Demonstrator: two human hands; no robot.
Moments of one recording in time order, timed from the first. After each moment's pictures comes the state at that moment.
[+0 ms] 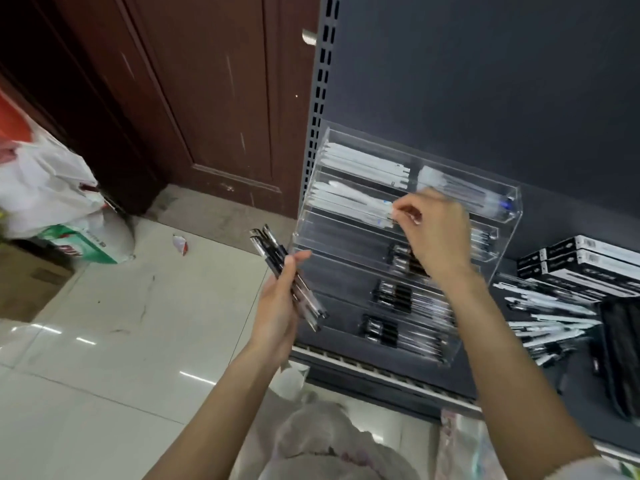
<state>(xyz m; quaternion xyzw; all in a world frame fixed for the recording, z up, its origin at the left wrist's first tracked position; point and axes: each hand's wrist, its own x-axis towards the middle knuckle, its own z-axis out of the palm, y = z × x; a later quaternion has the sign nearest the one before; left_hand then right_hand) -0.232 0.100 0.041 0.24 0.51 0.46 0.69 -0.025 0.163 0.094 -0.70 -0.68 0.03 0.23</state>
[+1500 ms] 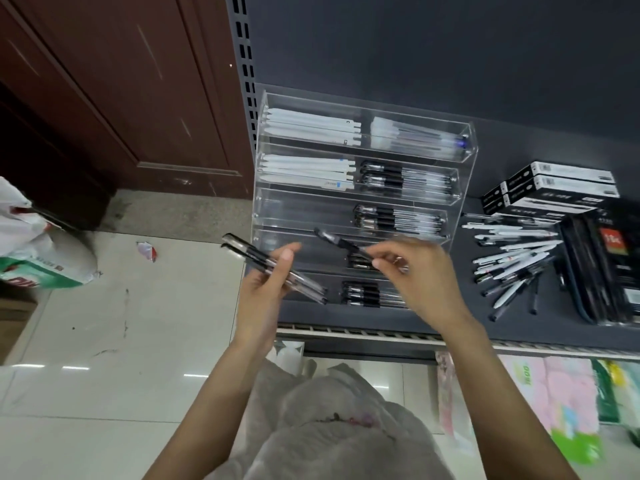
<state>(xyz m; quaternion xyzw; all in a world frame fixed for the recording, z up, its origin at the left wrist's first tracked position) -0.224 0.095 0.024 0.34 0.50 0.43 0.68 -0.025 0.058 0.069 -0.70 -0.65 0.16 0.25</state>
